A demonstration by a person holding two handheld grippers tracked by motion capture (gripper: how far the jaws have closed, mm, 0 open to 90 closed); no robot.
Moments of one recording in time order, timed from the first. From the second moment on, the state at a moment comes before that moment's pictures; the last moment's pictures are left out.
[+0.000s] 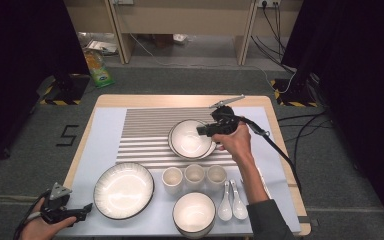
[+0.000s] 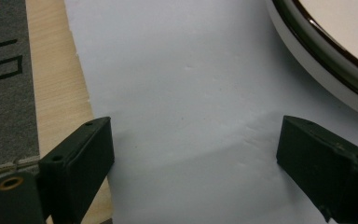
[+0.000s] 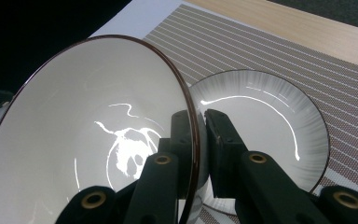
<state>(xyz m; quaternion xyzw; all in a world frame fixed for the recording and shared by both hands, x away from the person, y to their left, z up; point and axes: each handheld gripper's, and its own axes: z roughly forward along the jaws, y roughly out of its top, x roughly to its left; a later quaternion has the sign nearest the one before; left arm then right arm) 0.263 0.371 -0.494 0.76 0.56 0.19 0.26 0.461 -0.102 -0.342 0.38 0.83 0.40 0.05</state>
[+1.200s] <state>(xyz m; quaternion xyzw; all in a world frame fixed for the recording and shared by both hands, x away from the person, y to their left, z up) 0.263 0.371 -0.494 0.76 0.56 0.19 0.26 0.523 -0.119 -0.414 0.49 0.79 0.37 0.02</state>
